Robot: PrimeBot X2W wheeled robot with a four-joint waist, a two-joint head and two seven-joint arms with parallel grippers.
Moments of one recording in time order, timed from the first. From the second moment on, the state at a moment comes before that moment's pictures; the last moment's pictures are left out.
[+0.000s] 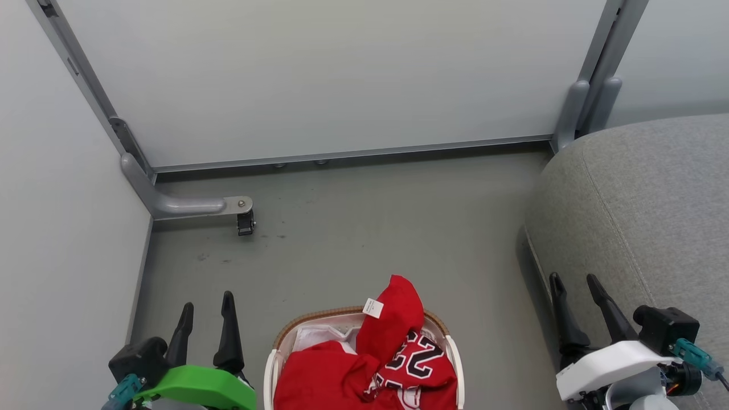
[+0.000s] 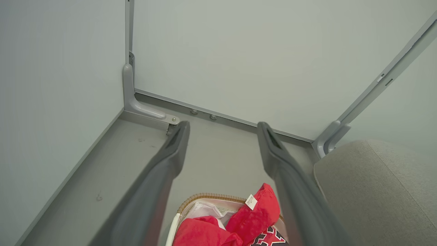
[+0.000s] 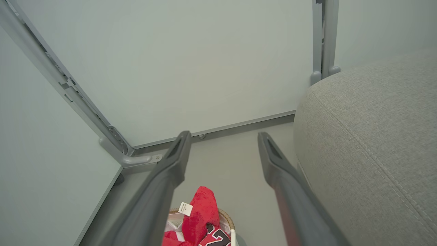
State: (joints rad) left arm -0.01 0.04 -0.11 0.27 -0.48 -0.04 -0.19; right arm -0.01 -0.04 0.00 0.19 0.37 0.13 -0.19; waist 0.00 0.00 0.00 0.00
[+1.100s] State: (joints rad) left arm -0.01 0.05 -0.15 0.30 -0.28 -0.02 -0.25; right arm -0.01 -0.05 0.02 0.18 0.11 0.13 -0.25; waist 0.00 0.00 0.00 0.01
